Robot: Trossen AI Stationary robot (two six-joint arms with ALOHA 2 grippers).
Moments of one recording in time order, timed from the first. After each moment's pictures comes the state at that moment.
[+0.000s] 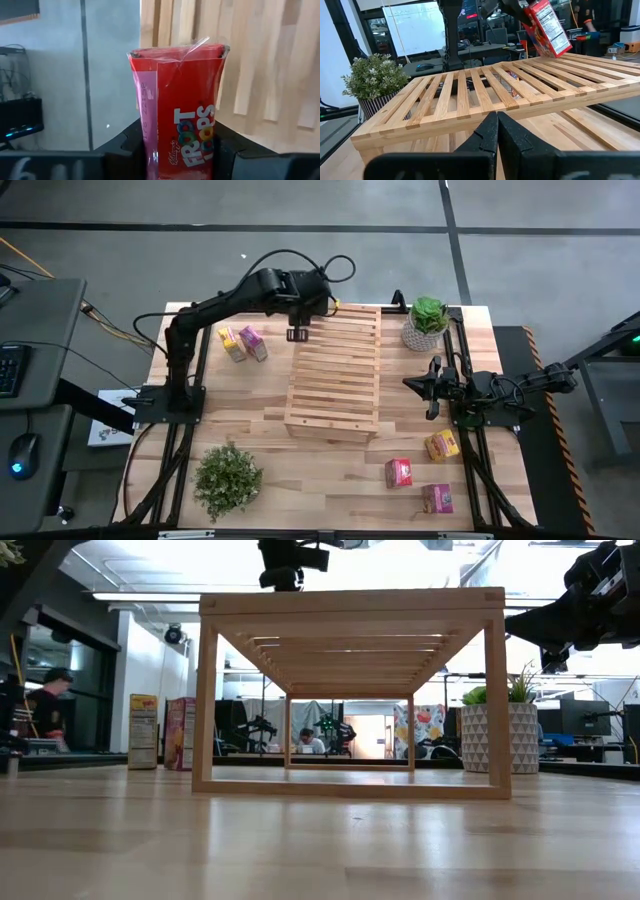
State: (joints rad) left arm 0.34 1.95 2.18 -1.36 -0.37 0.48; right arm 0.23 0.03 0.01 0.07 0.42 0.12
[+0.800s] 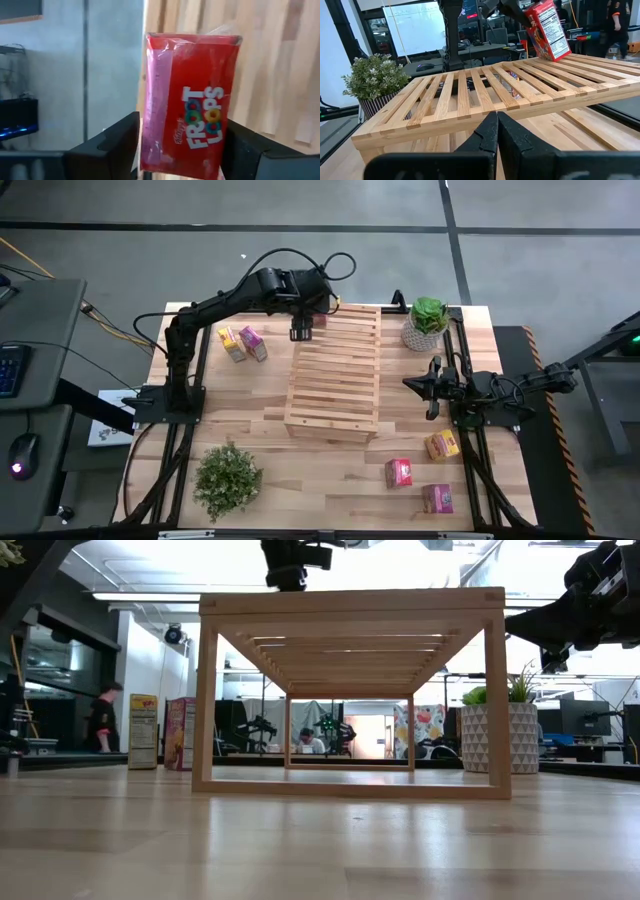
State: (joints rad) left arm 0.35 1.95 2.18 -1.32 -0.37 0.45; right arm 0.23 0.03 0.01 0.07 0.42 0.12
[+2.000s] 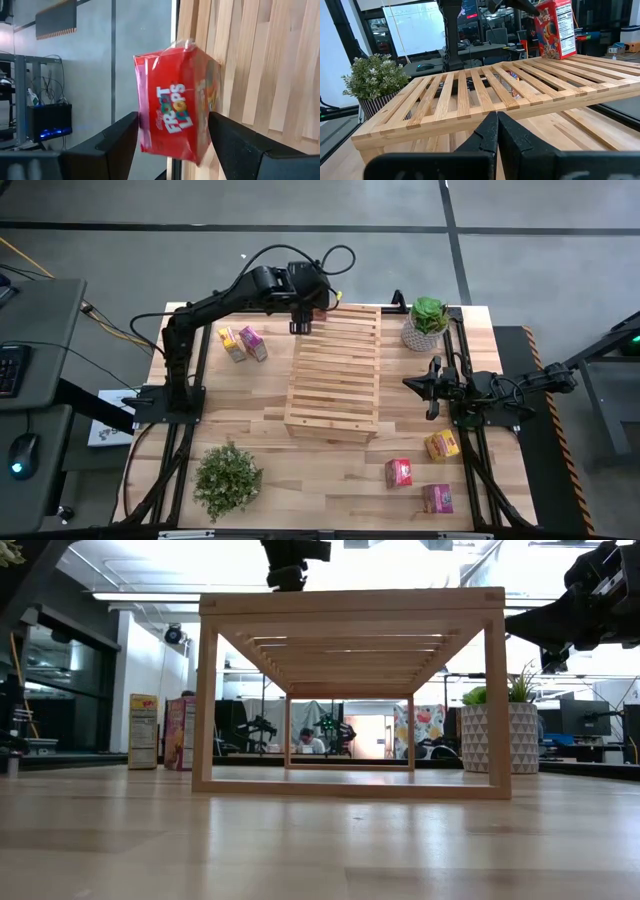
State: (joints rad) left arm 0.34 1.93 2.18 -1.25 -0.47 0.55; right arm 0.23 0.03 0.01 0.07 0.42 0.12
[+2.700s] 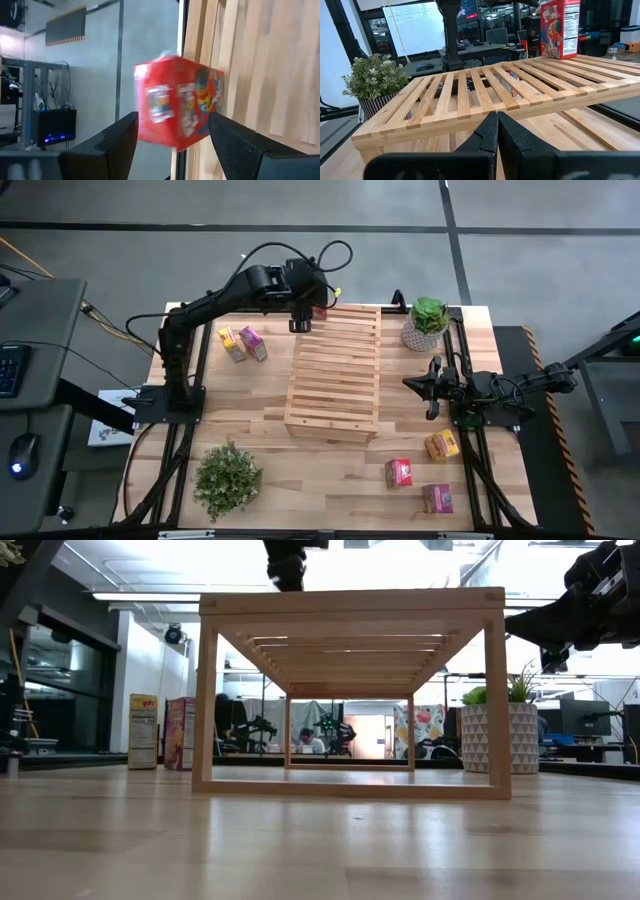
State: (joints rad) left arm 0.33 1.89 2.18 -1.22 -0.47 0.55; right arm 0.23 0.03 0.01 0.07 0.42 0.12
